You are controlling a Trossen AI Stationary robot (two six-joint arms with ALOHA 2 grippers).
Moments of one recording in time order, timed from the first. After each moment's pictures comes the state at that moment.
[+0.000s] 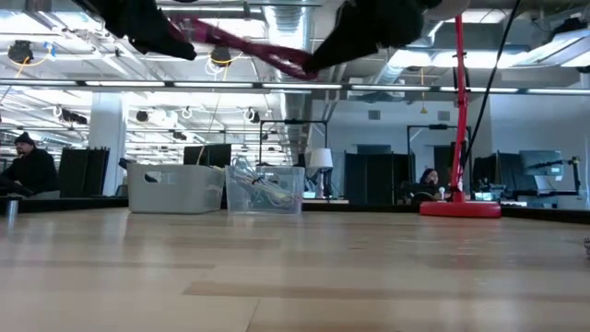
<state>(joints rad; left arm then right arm) -0.34 0.75 0.68 -0.33 -0.56 -0.09 0.29 1.59 1.09 -0.12 0.48 -0.21</state>
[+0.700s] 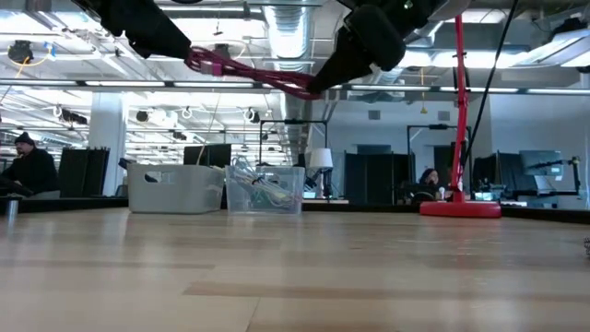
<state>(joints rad) -0.34 0.76 0.68 -0.32 -0.46 -0.14 0.20 1.59 1.09 -0.18 0.48 -0.19</state>
